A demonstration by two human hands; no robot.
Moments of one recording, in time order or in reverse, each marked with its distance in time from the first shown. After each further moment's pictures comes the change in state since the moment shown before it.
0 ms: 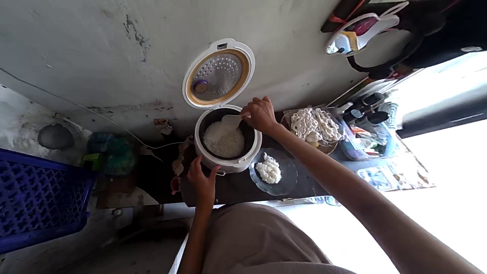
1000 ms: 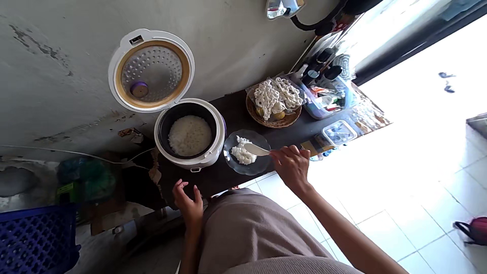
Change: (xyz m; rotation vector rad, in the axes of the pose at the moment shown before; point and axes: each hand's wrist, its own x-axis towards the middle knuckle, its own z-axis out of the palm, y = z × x) left_hand -0.070 -0.035 0.014 0.148 -0.063 0.112; right_hand -0.269 0.015 0.035 -0.144 0.406 0.448
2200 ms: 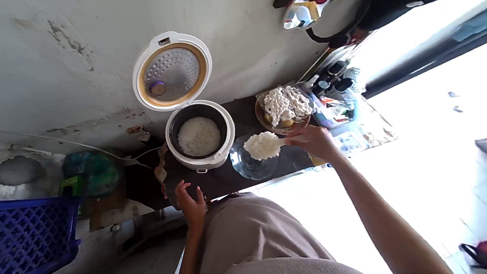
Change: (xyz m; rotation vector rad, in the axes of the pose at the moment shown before) left_hand 0.002 -0.013 -0.003 -0.013 0.003 -0.049; right_hand 0.101 0.032 -0.056 0.383 -0.548 0.258
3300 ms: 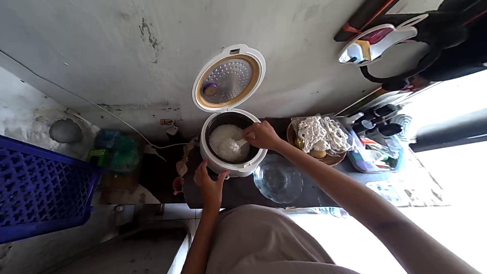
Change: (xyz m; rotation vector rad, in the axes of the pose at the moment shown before) left_hand 0.061 0.039 -0.004 -0.136 0.121 -0.099; right_hand 0.118 -0.170 0.103 -0.296 -0.444 -0.375
